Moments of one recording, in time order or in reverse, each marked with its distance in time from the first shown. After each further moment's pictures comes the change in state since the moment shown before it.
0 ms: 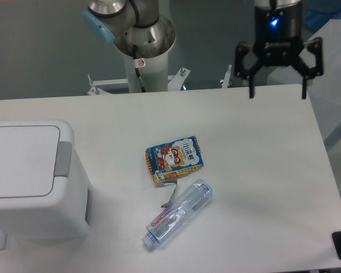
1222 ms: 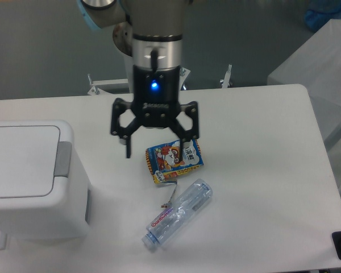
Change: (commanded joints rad) arm -0.377 -0.094 -0.008 0.095 0.002 -0.601
